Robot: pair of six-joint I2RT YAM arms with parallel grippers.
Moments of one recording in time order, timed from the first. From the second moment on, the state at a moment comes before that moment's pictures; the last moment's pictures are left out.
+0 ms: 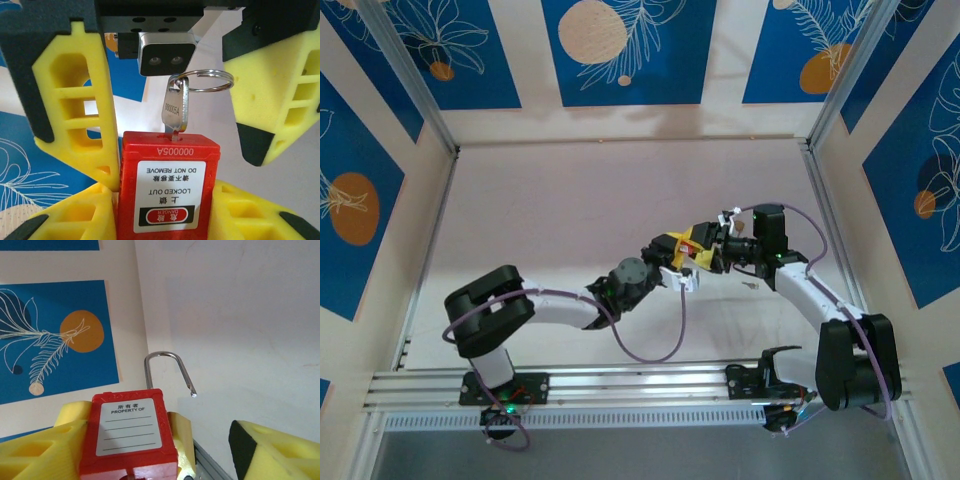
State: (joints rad) left arm -1.08 1.71 0.77 0.86 -0.36 1.20; right arm 0.12 1.21 0.62 -0.05 -1.01 1.00
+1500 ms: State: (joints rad) left arm -0.58 1.74 0.95 -0.18 0.01 0.85; right arm 0.03 1.14 0.67 -0.17 -1.05 0.87
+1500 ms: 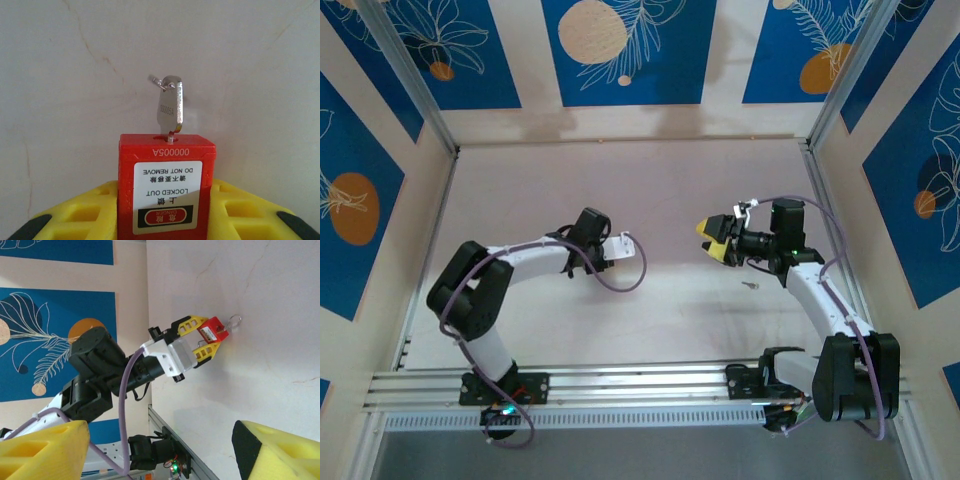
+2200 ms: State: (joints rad) left arm -0.44 1.86 1.06 -0.15 -0.07 0.92; right arm 0.03 1.15 0.66 -0.18 -1.05 0.87
